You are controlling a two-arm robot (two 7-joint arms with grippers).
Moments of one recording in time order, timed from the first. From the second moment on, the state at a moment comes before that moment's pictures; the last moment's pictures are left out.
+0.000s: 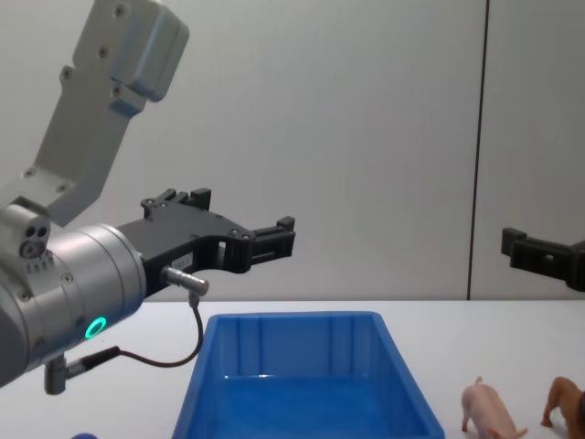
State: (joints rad) left arm -0.24 0.38 0.45 -1.63 -0.20 0.01 -0.01; right arm -0.01 0.34 -0.23 -1.77 0.29 0.03 0.07
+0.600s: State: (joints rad) left arm -0.24 0.38 0.45 -1.63 -0.20 0.01 -0.01; right arm -0.01 0.34 -0.23 -1.77 0.29 0.03 0.07
